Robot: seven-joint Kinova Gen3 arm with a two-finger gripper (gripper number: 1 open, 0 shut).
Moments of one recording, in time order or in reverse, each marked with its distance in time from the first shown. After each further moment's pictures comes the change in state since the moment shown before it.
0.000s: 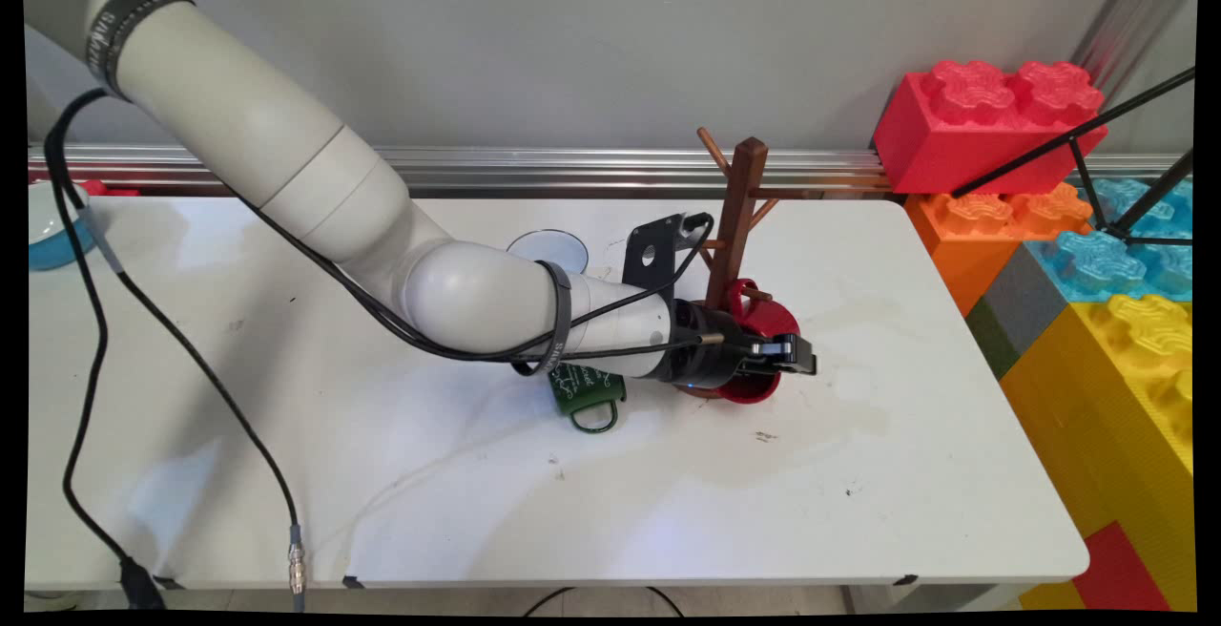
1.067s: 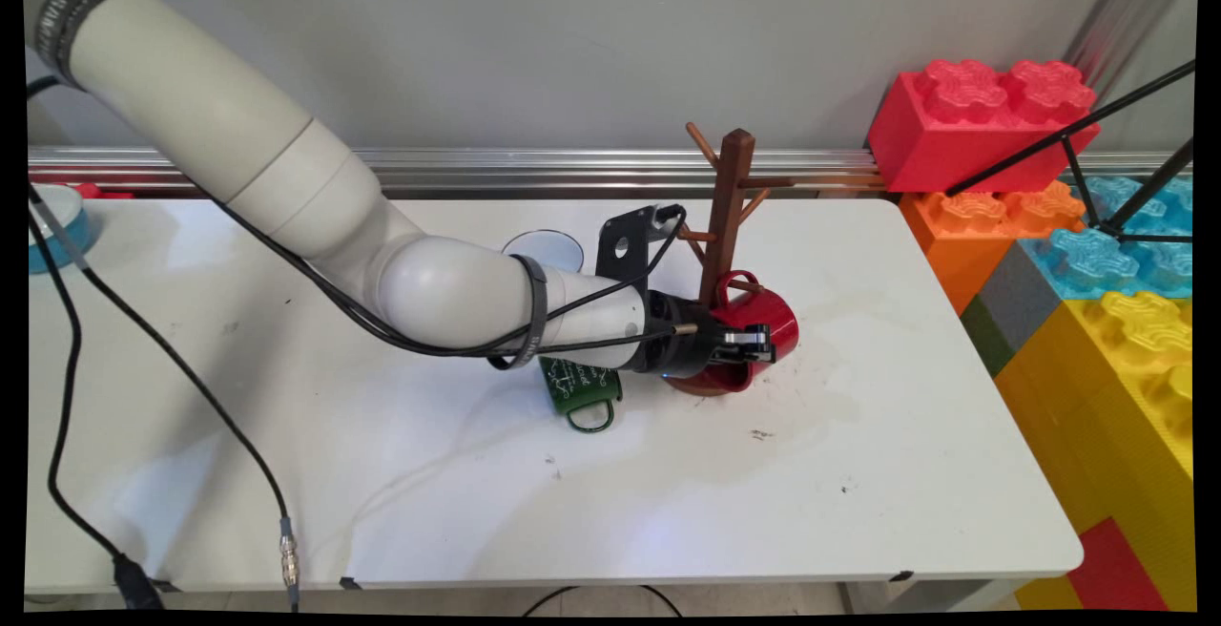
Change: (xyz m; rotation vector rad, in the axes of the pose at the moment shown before) arm 0.004 -0.016 -0.017 0.063 0.031 -0.007
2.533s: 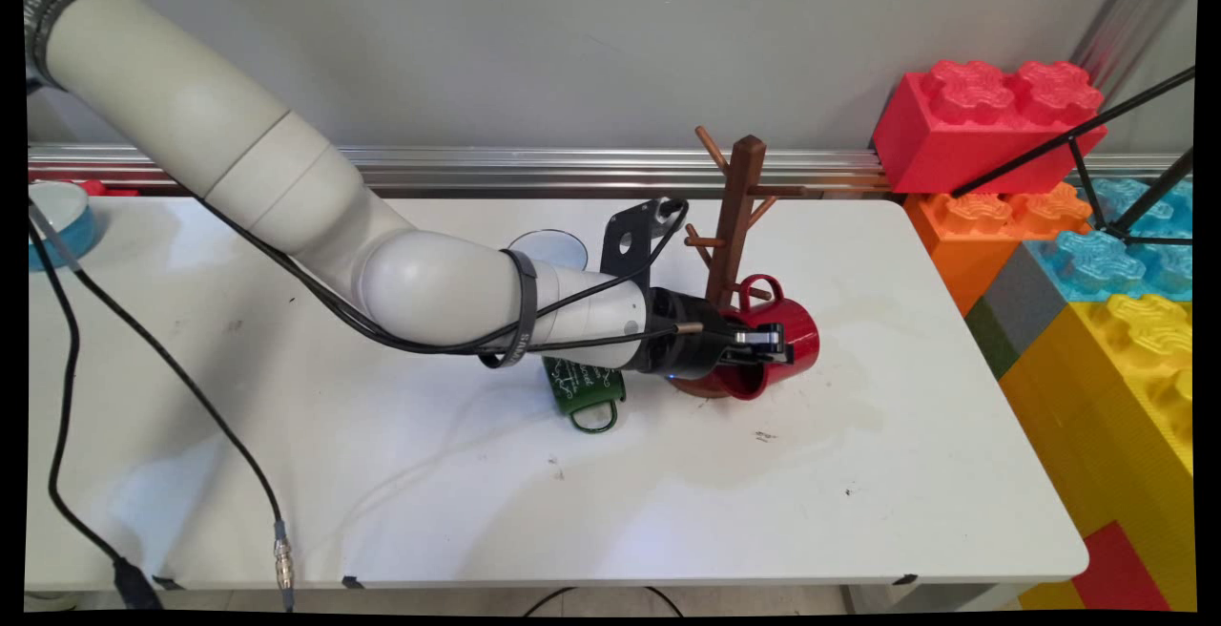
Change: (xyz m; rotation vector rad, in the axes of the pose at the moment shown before) arm -0.002 0.014 -0.011 -0.088 -0.013 0.009
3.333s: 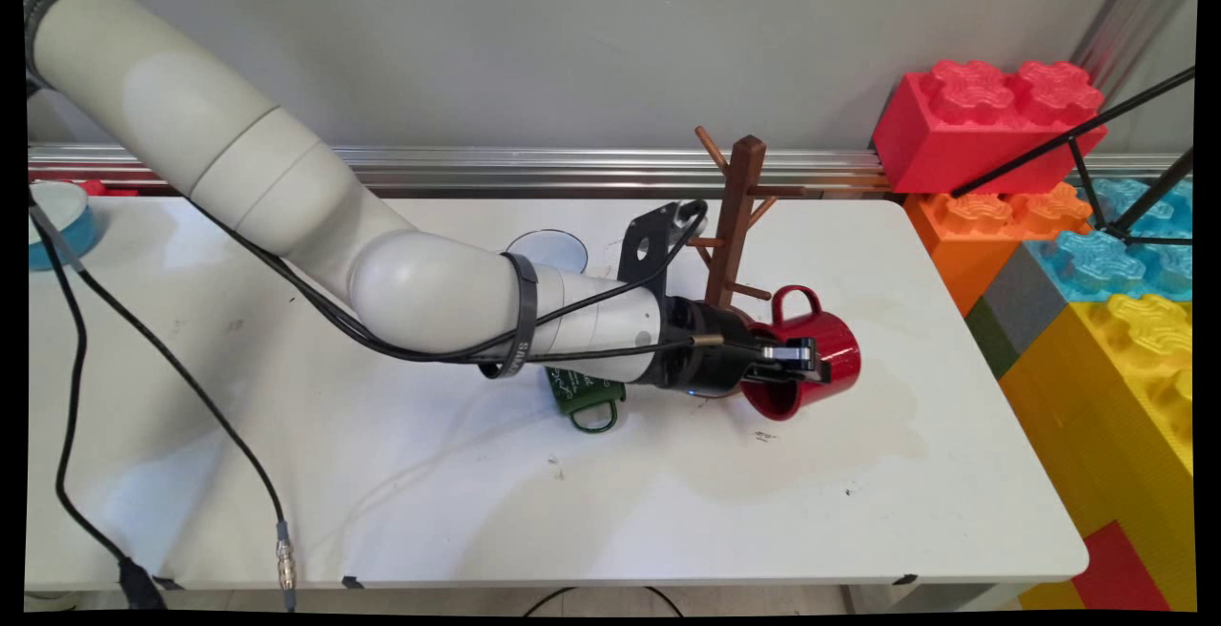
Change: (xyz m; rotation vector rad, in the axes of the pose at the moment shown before) arm -0.010 0.026 -0.007 -0.089 -0.035 0.010
